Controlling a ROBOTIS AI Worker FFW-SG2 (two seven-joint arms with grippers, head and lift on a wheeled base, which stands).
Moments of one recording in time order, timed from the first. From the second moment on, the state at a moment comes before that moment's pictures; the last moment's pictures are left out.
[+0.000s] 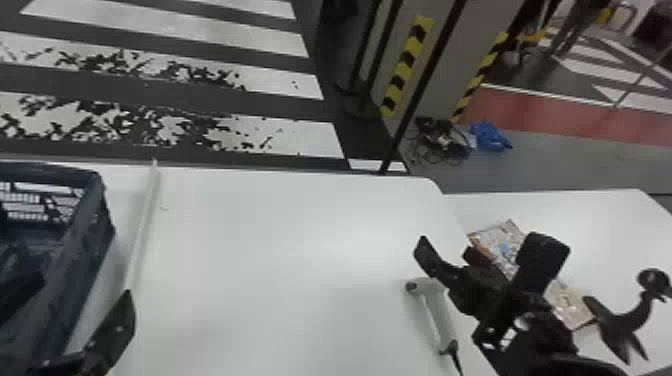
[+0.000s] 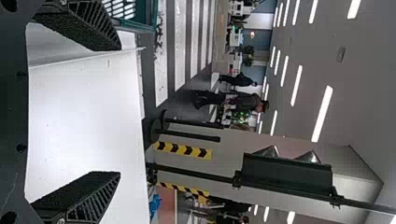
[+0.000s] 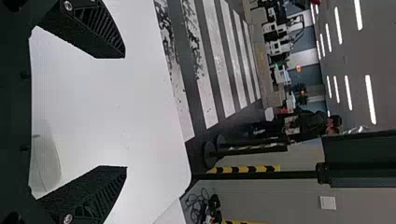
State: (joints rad) left arm 0.67 0.20 -0.06 -2.23 0.20 0.12 -0.23; right arm 0.42 -0.02 -0.41 -2.19 -0.29 0.60 0.16
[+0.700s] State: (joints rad) left arm 0.74 0.17 -0.14 -2.42 0.05 0.34 -0.04; right arm 0.77 0.00 -0.11 -2.44 -0.13 0.34 0.06
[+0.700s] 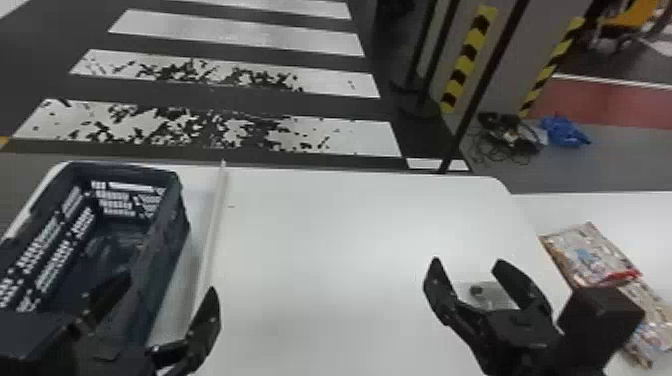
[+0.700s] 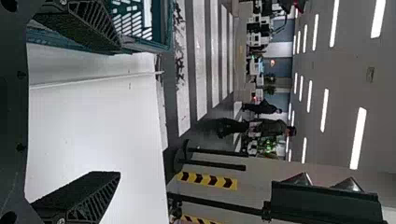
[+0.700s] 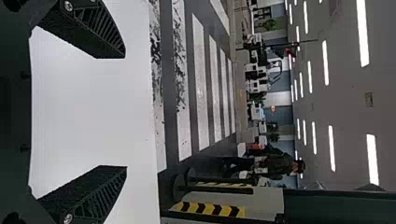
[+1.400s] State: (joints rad) left arm 0.91 0.19 -0.19 -2.44 0.02 0.28 0.05; right arm 1.02 -0.10 -0.09 -2.37 -0.17 -0.03 0.01
